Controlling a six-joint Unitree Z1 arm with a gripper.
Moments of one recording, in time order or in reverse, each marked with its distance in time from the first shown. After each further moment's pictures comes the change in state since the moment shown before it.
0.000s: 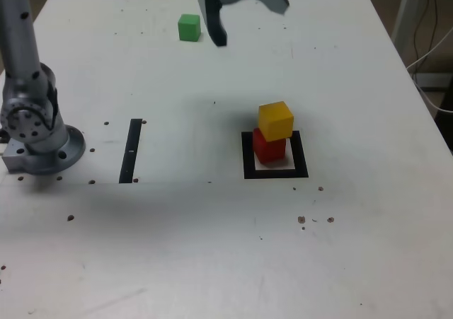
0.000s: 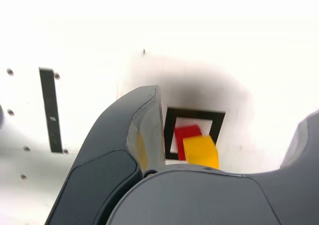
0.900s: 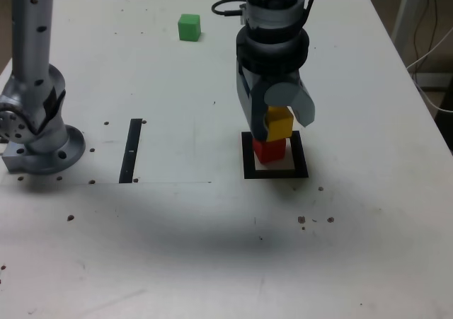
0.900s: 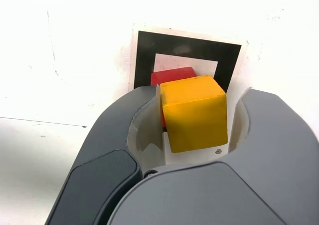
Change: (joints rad) arm -0.383 0.206 0.106 -0.242 -0.028 -0.391
